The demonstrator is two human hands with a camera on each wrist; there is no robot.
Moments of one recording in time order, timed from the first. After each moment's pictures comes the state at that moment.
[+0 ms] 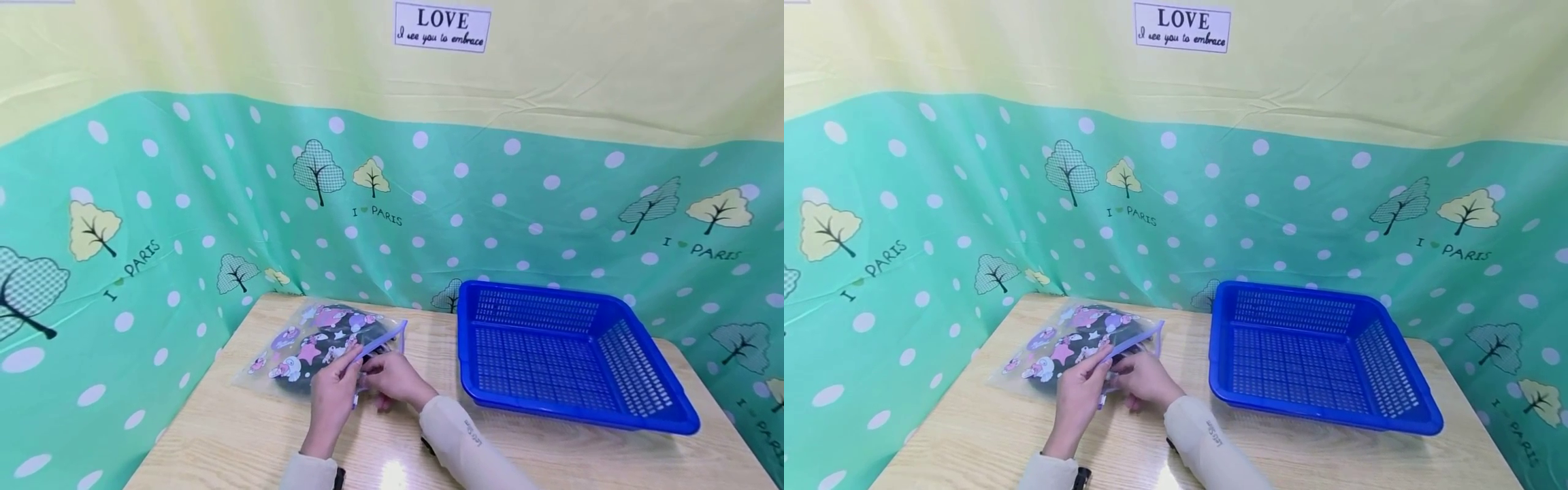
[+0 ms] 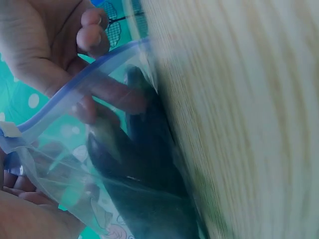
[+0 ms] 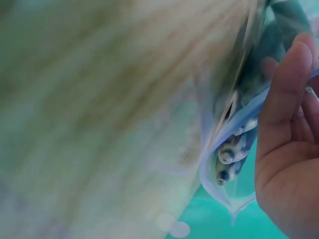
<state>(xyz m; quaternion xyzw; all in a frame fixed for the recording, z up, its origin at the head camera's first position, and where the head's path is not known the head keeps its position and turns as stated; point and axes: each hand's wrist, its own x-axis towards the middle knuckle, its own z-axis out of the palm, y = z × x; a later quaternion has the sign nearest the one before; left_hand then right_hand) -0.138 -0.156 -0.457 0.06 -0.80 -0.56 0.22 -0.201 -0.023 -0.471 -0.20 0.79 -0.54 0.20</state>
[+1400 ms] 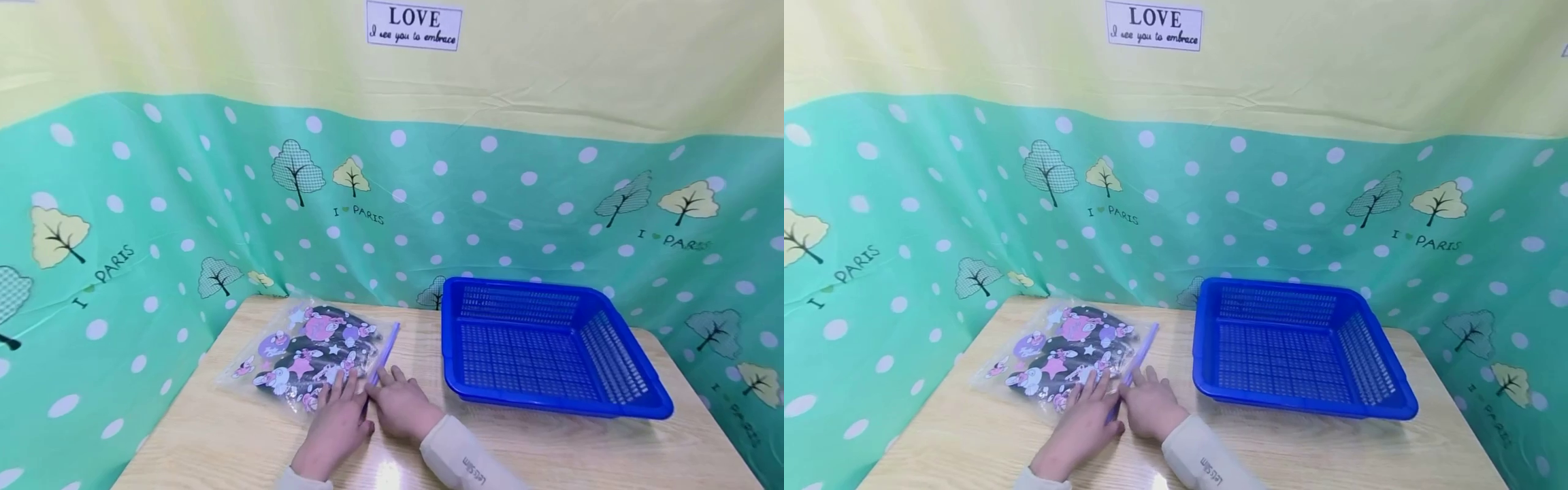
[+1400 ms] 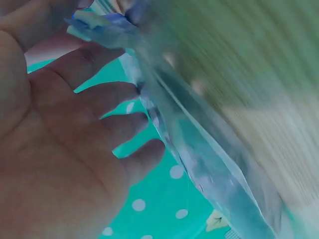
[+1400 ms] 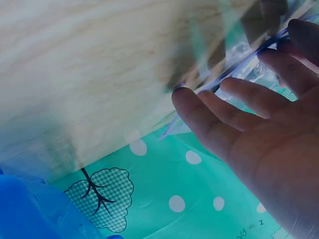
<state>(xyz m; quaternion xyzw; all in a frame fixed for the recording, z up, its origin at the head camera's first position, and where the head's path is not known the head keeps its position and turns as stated) -0.106 -0.140 -0.466 -0.13 -0.98 -0.17 0.02 -0.157 0.013 -0.465 -0.30 0.94 -0.10 0.08</state>
